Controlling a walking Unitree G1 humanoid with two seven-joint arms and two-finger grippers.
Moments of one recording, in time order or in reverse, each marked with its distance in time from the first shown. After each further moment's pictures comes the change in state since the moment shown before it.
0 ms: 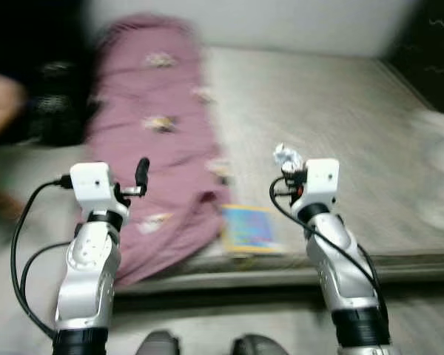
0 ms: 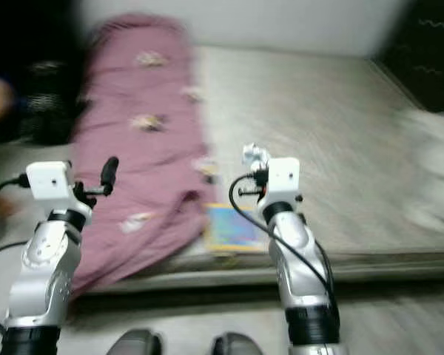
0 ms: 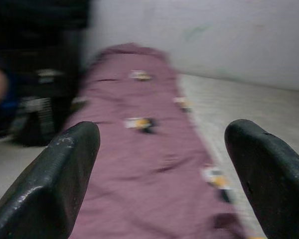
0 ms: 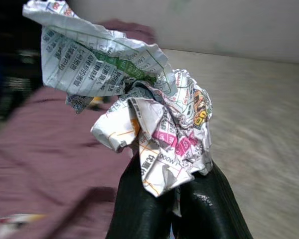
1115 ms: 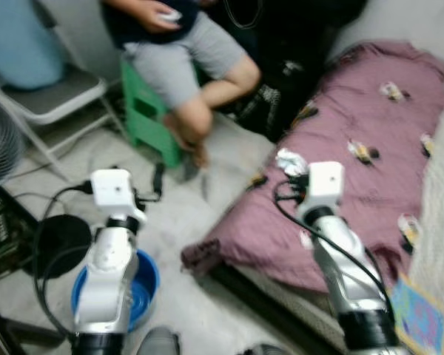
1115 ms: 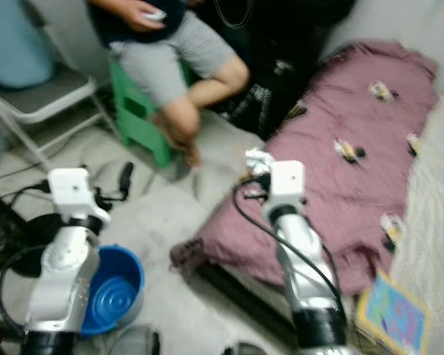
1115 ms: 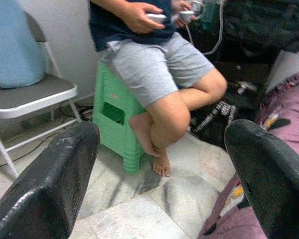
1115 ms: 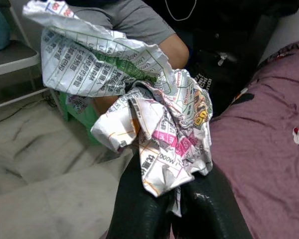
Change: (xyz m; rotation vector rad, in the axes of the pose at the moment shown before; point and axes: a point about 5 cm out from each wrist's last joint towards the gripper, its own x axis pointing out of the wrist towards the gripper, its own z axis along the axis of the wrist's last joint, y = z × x) left arm 0.001 -0.021 -0.002 0.039 -0.024 -0.033; right arm -0.004 -0.009 -0.009 -0.012 0.030 -0.023
